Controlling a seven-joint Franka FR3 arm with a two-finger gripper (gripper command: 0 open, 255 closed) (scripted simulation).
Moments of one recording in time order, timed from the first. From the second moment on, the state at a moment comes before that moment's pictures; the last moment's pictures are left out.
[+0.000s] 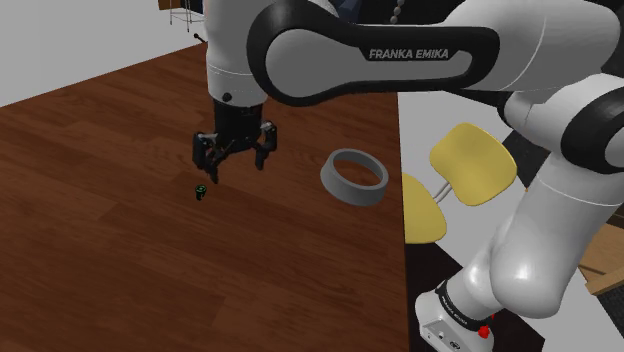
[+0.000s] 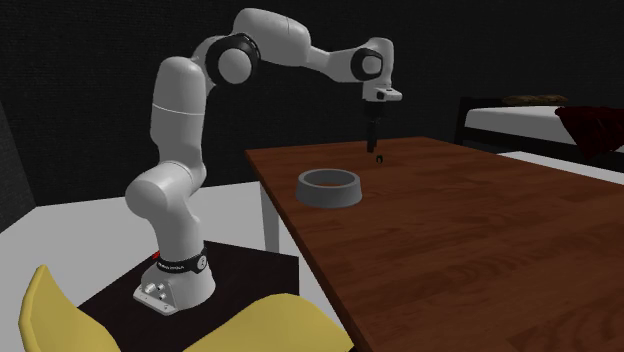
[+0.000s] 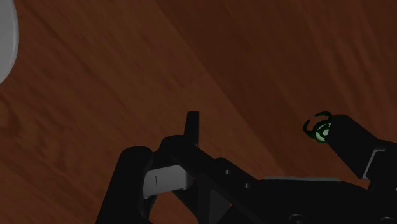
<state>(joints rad) 0.25 0.26 0.57 -1.55 -0.13 1.75 0.85</state>
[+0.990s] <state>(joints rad) 0.38 0.52 0.55 -1.33 -0.26 1.76 0.94</state>
